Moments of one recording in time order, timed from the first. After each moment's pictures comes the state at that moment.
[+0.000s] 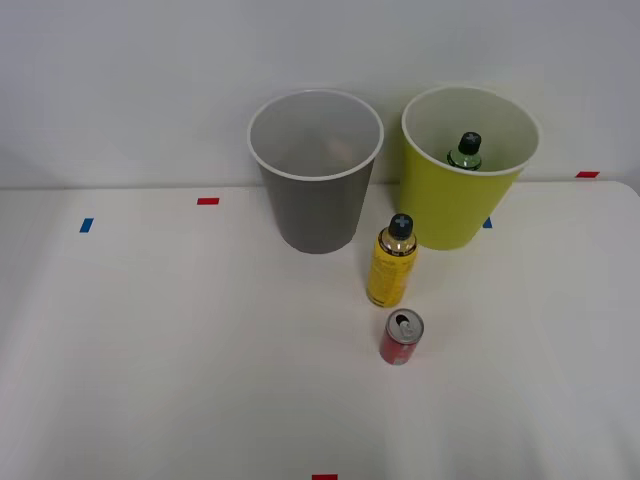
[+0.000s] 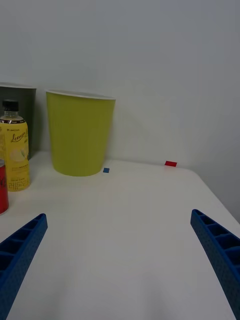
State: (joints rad) arm 1.13 -0.14 -0.17 -1.78 0.21 -1.13 1.18
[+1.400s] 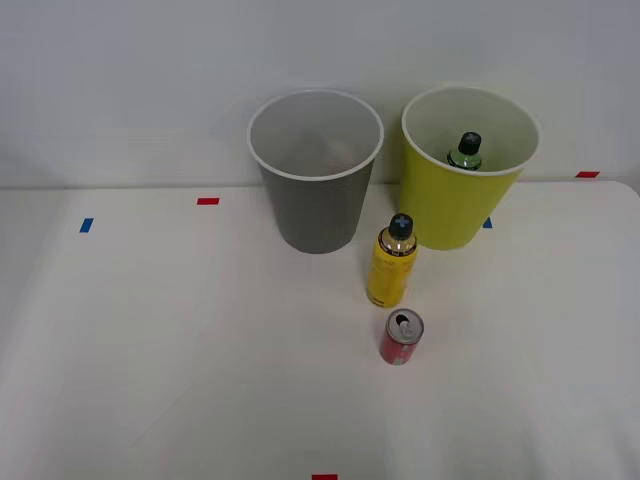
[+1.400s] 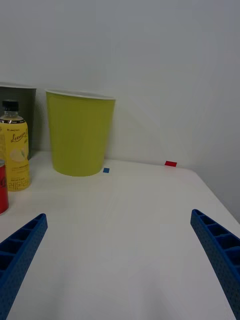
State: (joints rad) arm 1.13 -0.14 -0.17 -1.78 0.21 -1.13 1.18
